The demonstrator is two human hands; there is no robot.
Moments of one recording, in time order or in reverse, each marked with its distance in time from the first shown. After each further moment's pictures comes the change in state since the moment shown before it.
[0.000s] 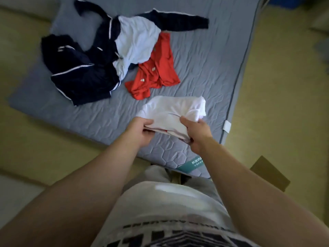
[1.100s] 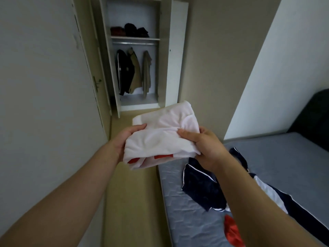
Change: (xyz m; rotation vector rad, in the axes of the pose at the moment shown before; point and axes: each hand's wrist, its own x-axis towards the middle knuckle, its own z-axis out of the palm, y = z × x) left_hand -0.382 0.153 -0.387 -0.406 -0.053 0.811; right_hand -0.393 -0.030 0.356 -0.674 -1.371 -0.484
